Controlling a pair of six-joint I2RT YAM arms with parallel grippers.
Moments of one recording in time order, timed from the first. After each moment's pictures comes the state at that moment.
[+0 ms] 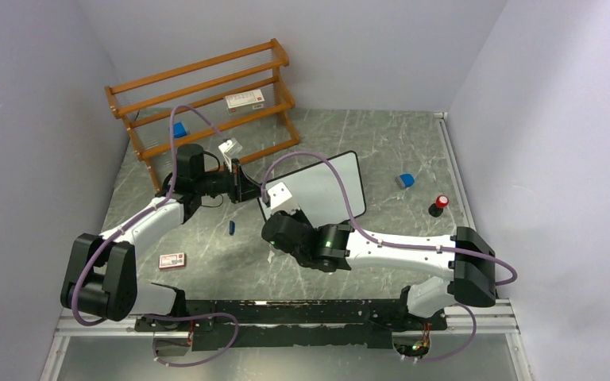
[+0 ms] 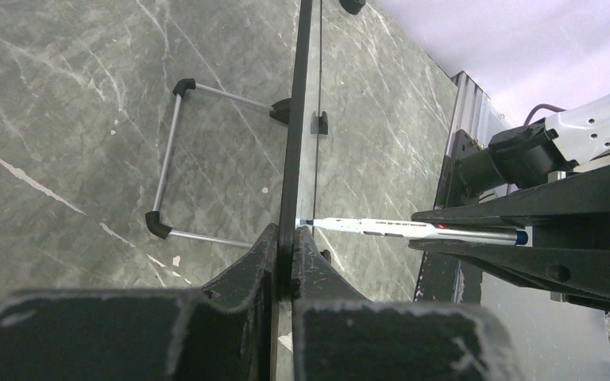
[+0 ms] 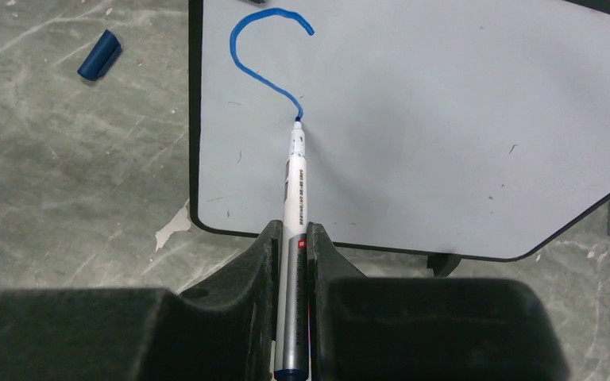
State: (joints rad) left arm -0.25 1.35 0.73 0.21 0.97 -0.22; right arm 1.29 1.45 1.08 -0.42 0.76 0.30
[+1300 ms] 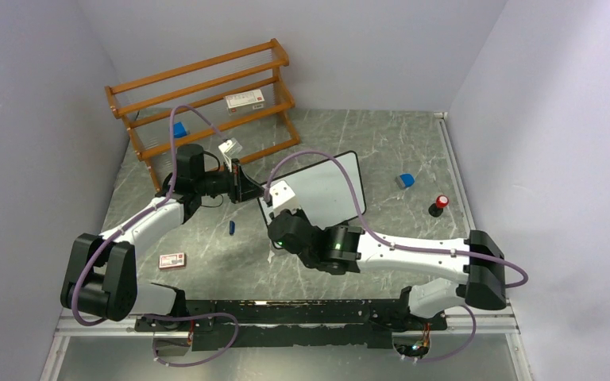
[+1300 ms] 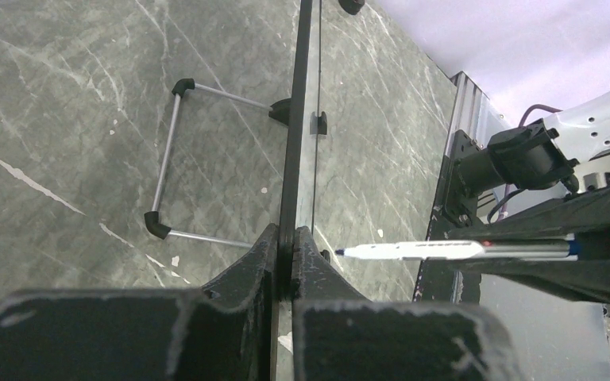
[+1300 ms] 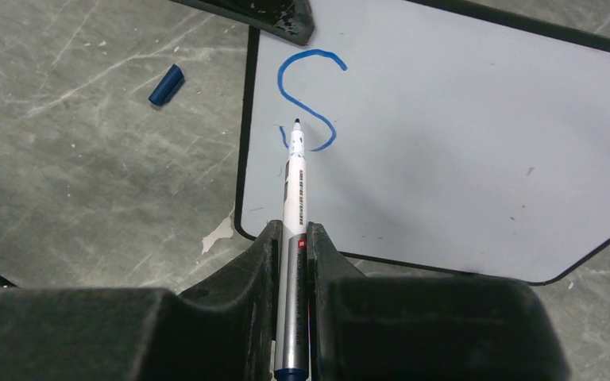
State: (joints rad) left arm -0.25 1.35 0.73 0.21 0.97 -0.23; right arm 1.32 1.40 1.07 -0.36 0.69 0.29
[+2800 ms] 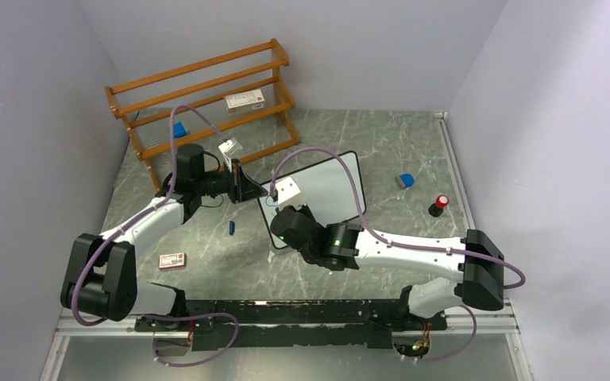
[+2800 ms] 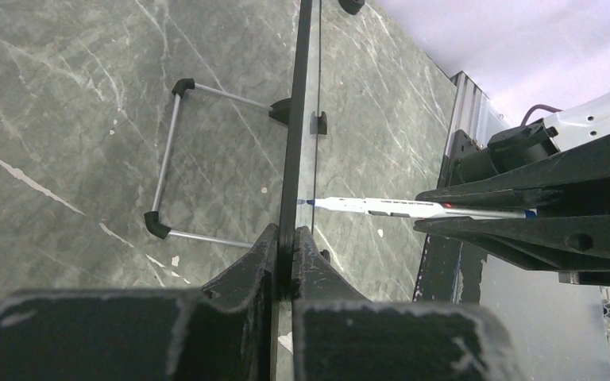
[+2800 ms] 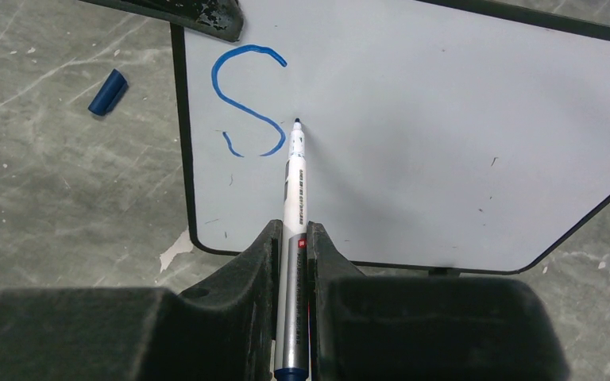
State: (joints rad) left arm -0.25 1.35 0.73 0.21 0.97 -0.23; right arm 1.27 1.39 1.03 -0.33 0.75 0.28
